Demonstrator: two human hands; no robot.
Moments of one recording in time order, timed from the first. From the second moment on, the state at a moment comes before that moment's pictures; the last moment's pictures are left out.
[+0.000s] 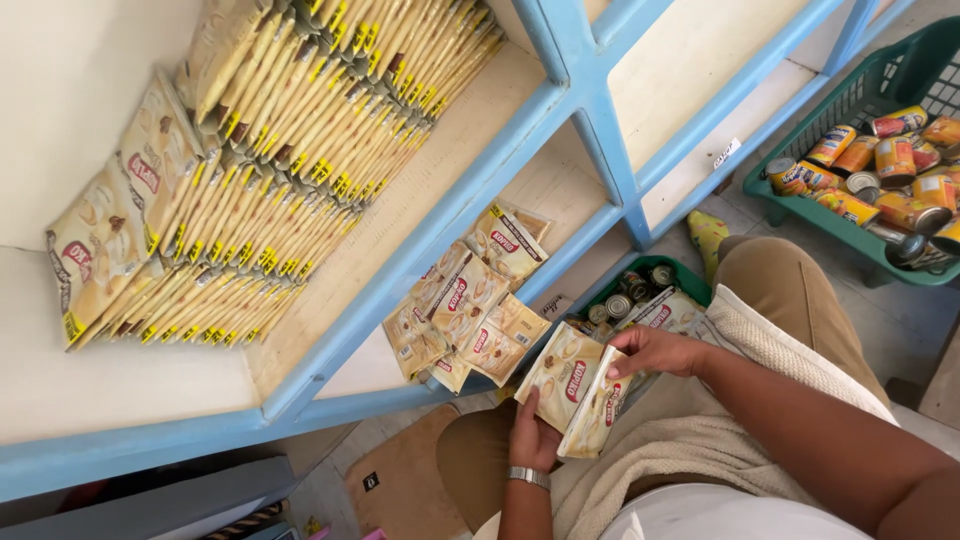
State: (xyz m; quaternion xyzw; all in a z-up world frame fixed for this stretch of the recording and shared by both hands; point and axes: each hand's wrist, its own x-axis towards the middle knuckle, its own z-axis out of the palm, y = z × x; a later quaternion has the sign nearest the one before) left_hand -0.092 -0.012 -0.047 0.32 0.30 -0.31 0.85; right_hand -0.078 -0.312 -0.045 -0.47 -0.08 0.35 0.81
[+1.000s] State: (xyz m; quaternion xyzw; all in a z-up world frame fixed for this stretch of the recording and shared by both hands) left_hand -0.090 -0.059 -0.062 0.51 0.21 -0.24 0.80; right_hand -0.072 -0.308 -0.090 -0.62 0.23 0.21 0.72
